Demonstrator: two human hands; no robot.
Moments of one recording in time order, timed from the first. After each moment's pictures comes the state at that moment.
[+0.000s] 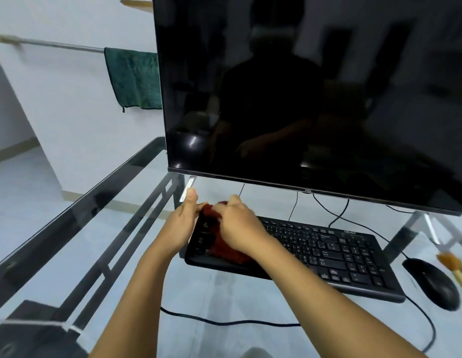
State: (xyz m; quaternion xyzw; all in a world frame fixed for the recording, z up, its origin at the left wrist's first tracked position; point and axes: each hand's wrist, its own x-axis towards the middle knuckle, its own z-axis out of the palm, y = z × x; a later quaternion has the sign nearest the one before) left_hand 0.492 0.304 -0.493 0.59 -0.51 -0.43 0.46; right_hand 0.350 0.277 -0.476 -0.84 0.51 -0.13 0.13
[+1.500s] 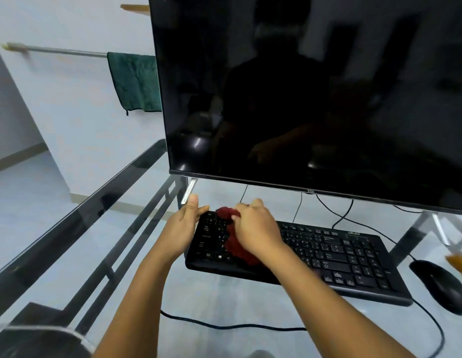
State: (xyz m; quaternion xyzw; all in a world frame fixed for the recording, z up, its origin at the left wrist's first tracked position) left_hand 0.493 0.304 -0.497 0.61 -0.52 -0.39 0.45; right_hand 0.328 0.274 -0.482 -0.78 0.58 -0.19 0.09
